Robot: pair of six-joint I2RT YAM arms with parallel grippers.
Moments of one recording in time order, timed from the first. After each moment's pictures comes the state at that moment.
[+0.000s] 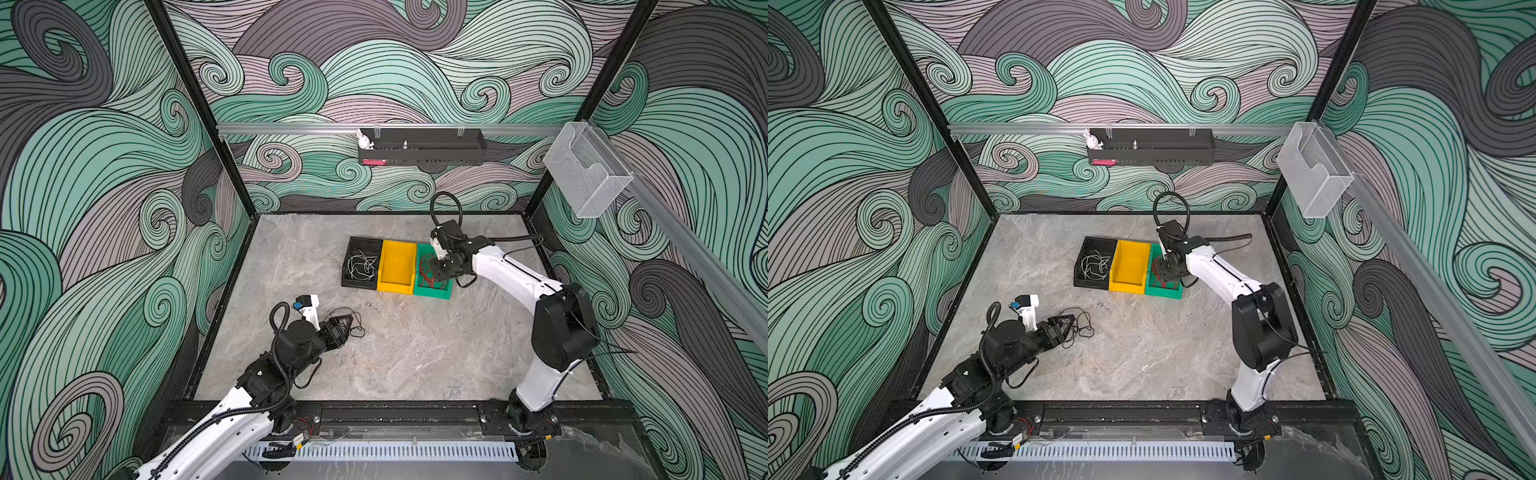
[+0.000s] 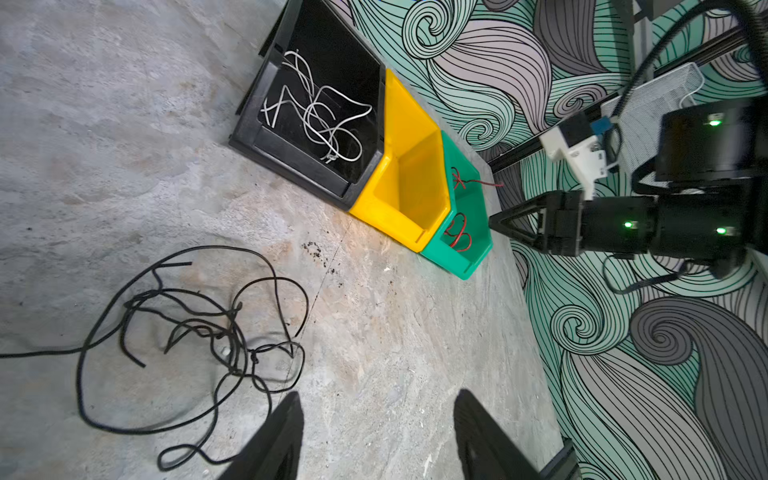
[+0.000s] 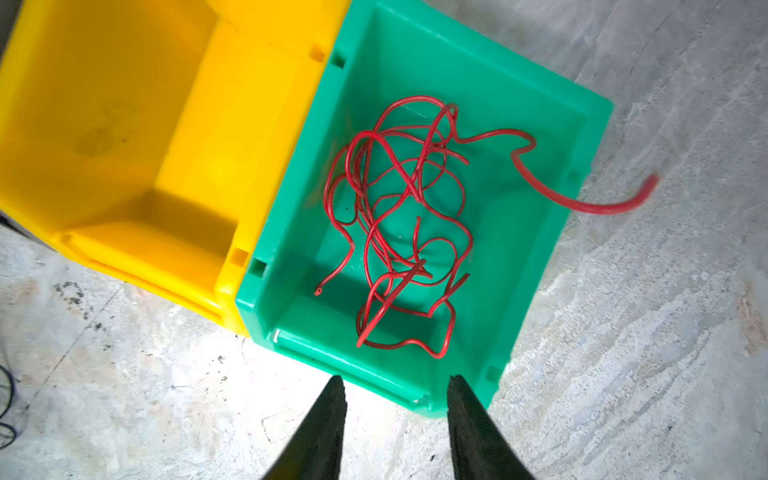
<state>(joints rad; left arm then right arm) -0.67 0.47 0.30 -0.29 -0.09 -0.92 0.45 1.75 1.40 -0.78 0.07 0.11</state>
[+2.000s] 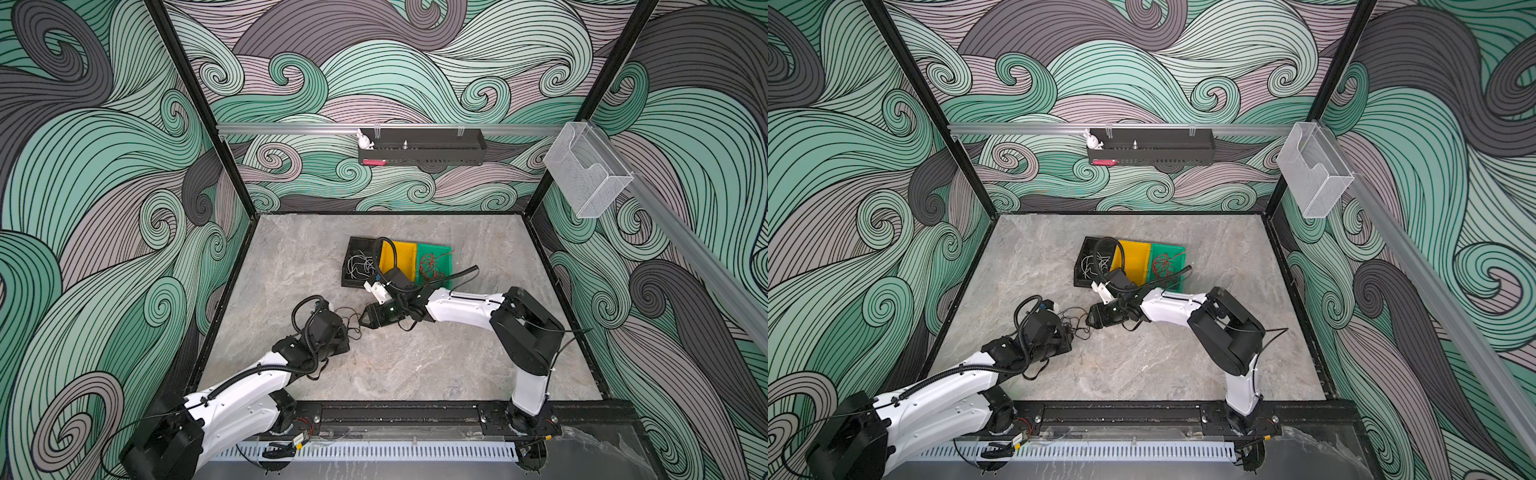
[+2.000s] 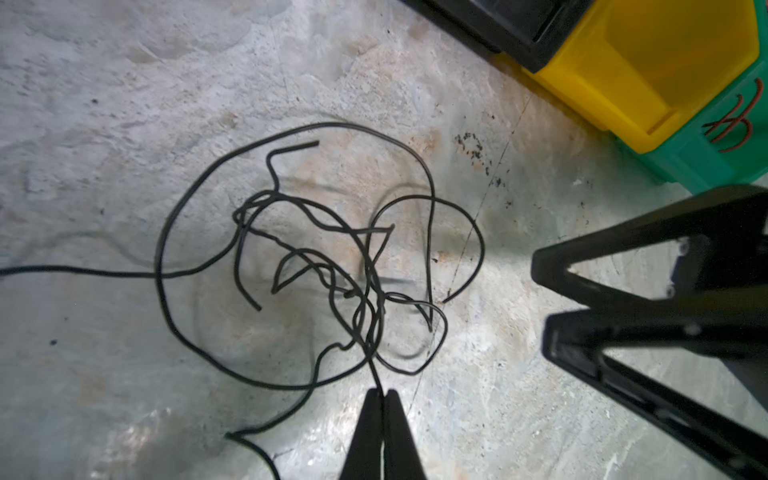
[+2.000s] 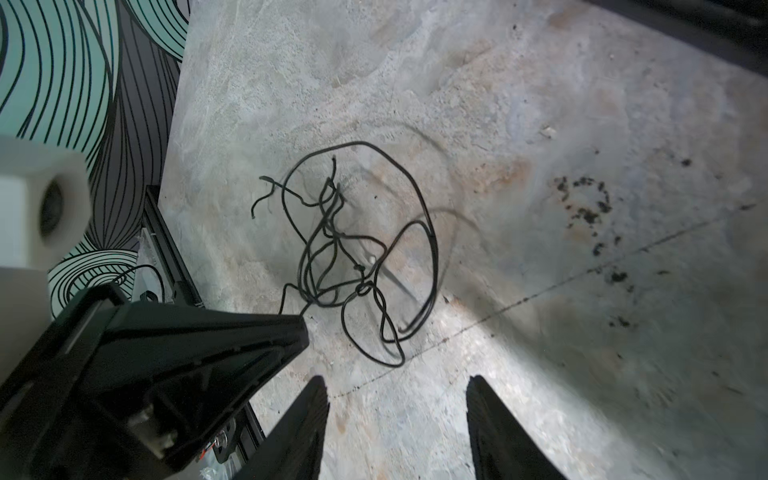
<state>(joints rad) -0.66 0.93 0.33 -0.29 -0.10 -0.84 0.88 1.91 1.17 -0.15 -0.42 0.53</state>
